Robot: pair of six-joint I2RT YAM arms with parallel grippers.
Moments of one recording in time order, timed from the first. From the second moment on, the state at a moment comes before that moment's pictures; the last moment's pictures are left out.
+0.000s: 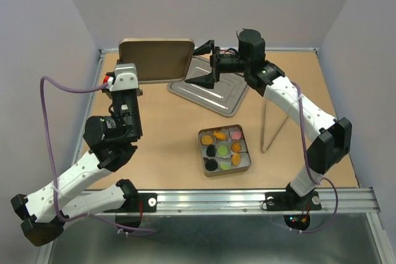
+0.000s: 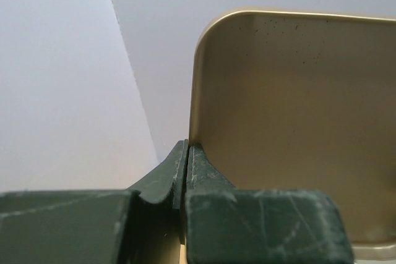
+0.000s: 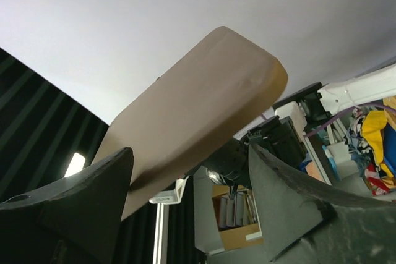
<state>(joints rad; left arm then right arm) -0.91 0.81 0.96 0.61 -0.95 0.76 0.57 1.67 1.64 -0.08 -0.93 2.03</state>
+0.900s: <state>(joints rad) -0.91 0.83 0.96 0.51 -0.99 0.65 0.60 1.72 1.65 0.06 -0.89 2.08</state>
